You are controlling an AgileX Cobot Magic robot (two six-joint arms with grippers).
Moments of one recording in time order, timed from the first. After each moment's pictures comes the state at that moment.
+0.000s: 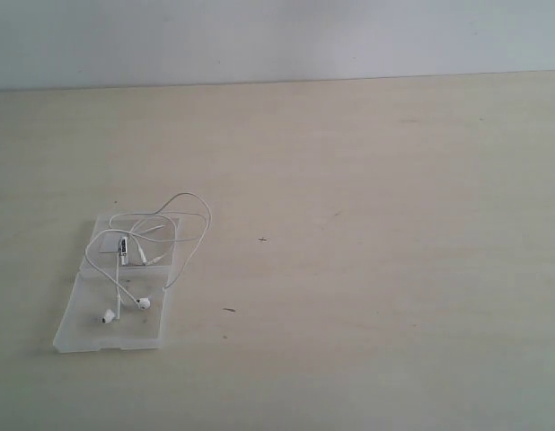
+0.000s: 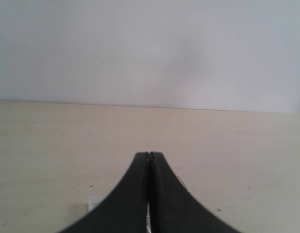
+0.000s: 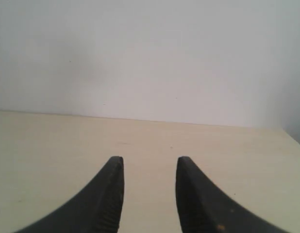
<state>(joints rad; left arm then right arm) -0.22 0.46 0.00 -0.02 -0.30 -0.19 0.03 0.07 -0.04 0.08 0.14 -0.14</state>
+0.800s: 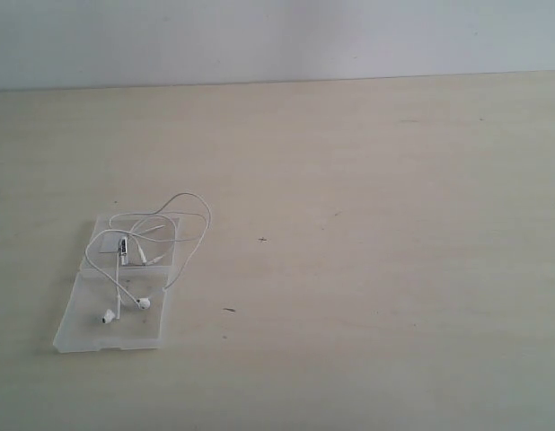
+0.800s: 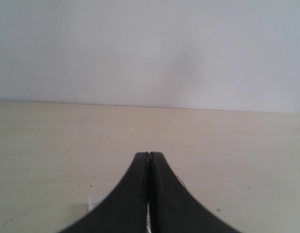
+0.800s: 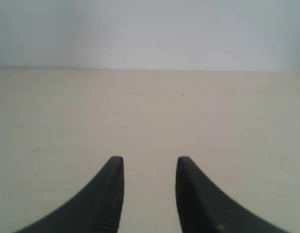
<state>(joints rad) -0.22 0.46 0.00 -0.02 -0.30 -0.19 0.03 0.04 -0.01 0.09 0.30 -0.08</state>
